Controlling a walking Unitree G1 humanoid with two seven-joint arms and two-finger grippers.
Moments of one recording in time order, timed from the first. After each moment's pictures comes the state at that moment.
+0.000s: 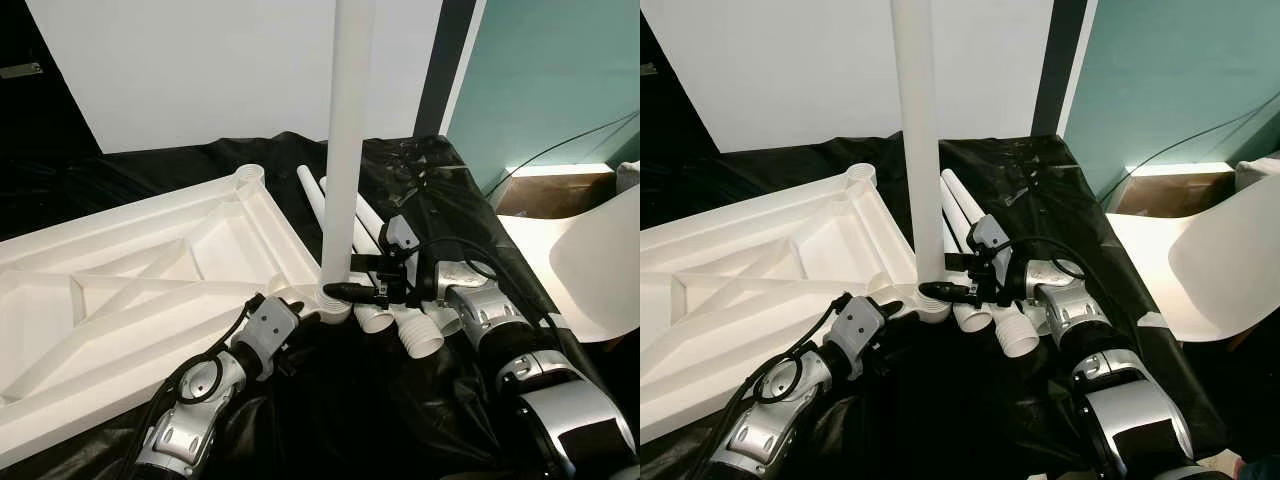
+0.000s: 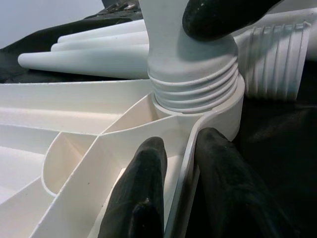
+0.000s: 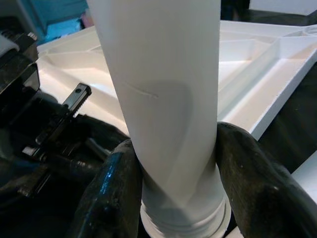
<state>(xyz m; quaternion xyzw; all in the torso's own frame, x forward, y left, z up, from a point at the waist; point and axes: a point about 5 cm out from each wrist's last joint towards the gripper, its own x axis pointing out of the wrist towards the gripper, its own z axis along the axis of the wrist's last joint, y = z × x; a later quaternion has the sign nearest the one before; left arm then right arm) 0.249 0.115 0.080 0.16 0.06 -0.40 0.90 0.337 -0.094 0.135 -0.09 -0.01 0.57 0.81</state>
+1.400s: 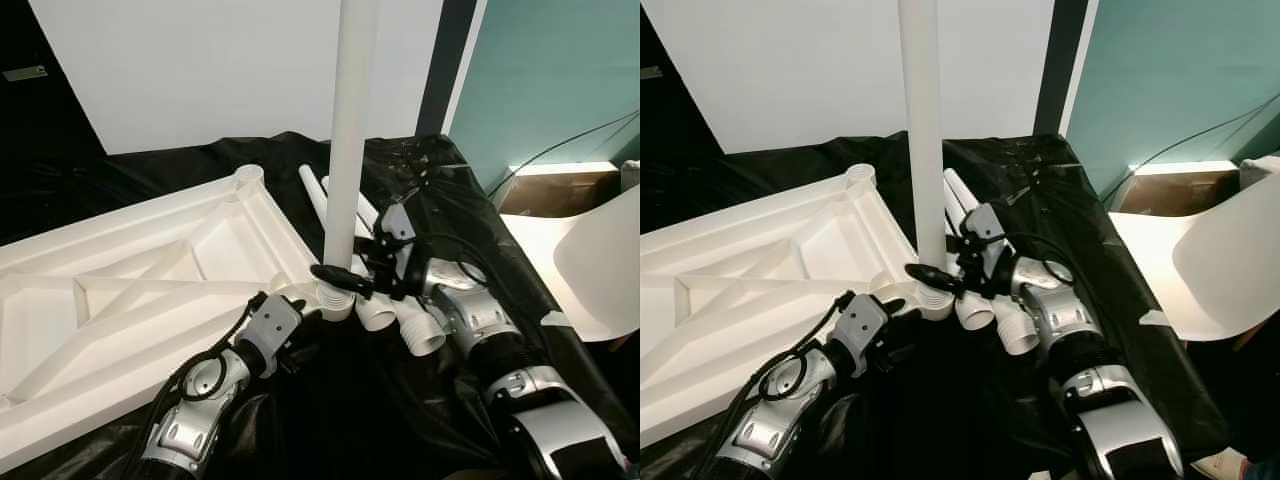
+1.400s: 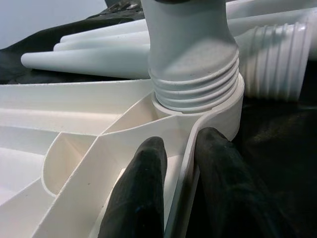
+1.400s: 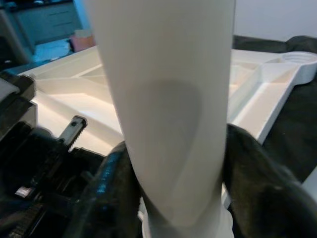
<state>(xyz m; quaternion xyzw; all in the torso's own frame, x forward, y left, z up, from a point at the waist) 0.252 0.110 0.078 0.16 0.05 -0.40 0.90 0.334 -0.090 0.147 -0.08 -0.03 0.57 0.82</state>
